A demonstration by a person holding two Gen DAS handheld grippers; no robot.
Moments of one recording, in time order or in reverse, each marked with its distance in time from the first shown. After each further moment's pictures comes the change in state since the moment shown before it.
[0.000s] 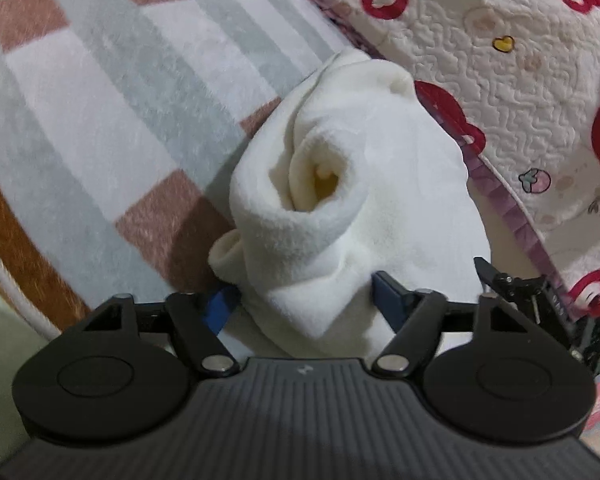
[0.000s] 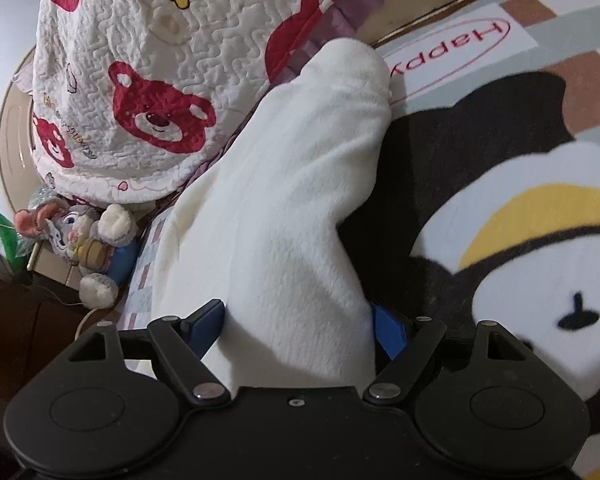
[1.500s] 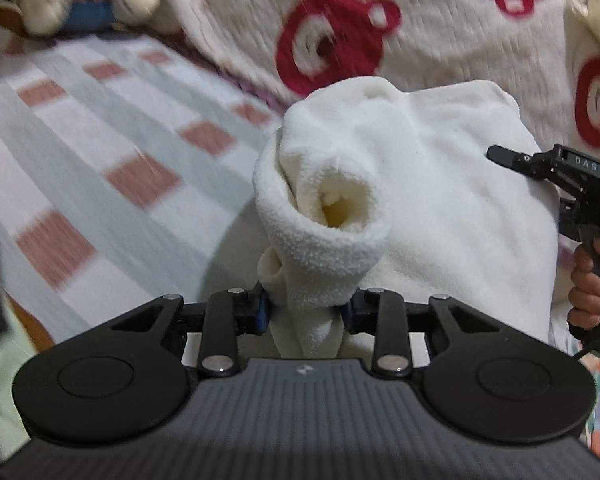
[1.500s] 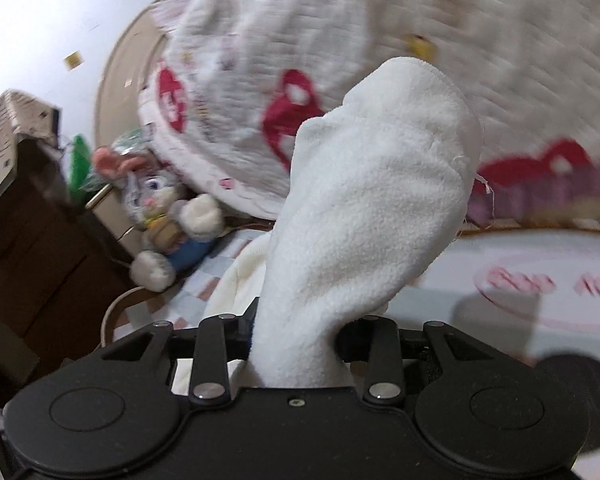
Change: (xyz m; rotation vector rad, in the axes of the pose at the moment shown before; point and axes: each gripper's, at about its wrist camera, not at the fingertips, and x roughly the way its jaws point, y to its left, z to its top) left arm -0.071 -0.028 0.069 0.275 -0.249 0.112; right arm 0.055 0.162 0.082 -0.495 -0.054 0.168
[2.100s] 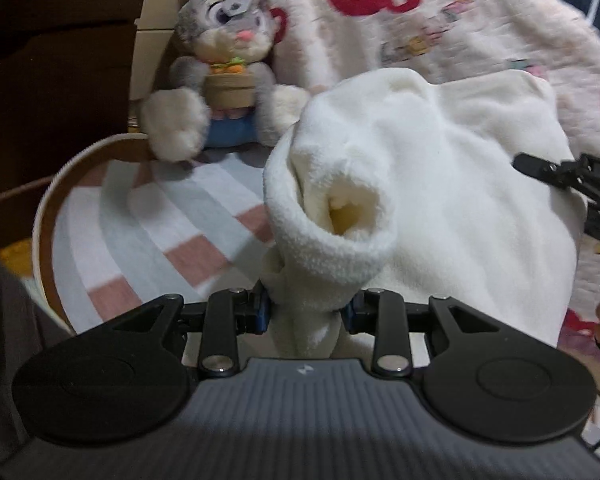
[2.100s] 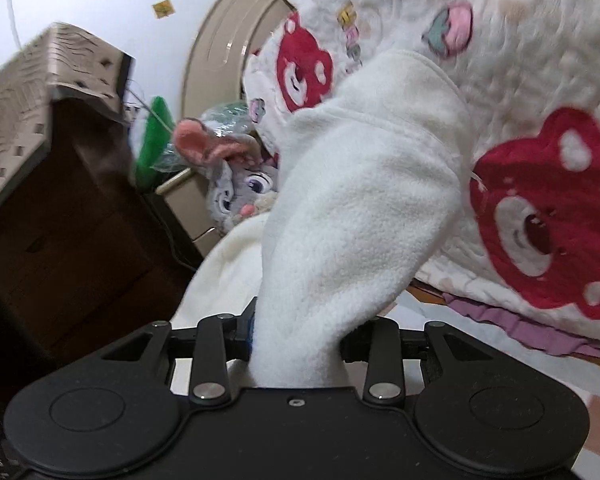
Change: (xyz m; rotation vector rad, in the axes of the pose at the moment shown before) left arm -0.017 0.134 0.183 -0.042 -0.141 0.334; right arm 0.204 0.158 0.086 -0.171 0.037 0.189
